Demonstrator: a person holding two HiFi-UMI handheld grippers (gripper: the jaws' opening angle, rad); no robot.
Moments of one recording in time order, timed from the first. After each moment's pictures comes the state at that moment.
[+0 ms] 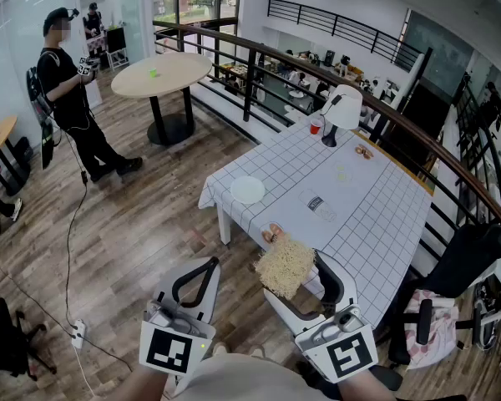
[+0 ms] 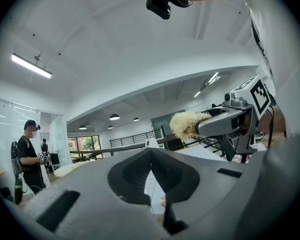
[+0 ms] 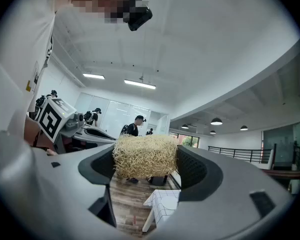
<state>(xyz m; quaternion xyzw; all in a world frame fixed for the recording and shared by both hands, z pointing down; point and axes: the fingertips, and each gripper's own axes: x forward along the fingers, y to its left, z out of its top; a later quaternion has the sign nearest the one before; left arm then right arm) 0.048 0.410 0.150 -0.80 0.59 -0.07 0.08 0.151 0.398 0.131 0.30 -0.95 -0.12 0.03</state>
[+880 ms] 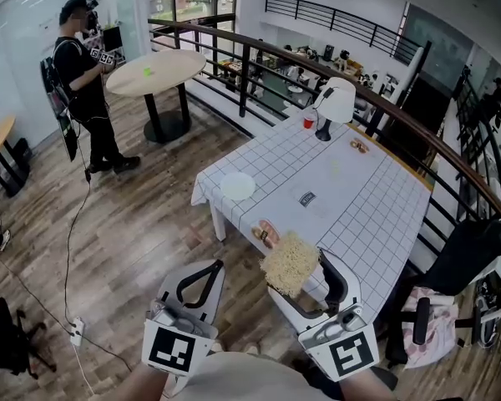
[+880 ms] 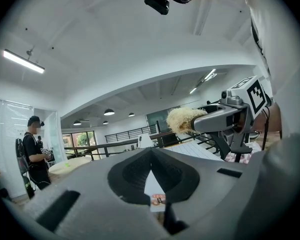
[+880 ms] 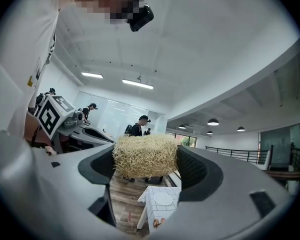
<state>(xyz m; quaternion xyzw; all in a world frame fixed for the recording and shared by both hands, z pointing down) 0.101 0.390 0.166 -0.81 0.57 -0.10 0.07 0.203 0.376 0.140 0.31 -0.94 -0.12 0.03</state>
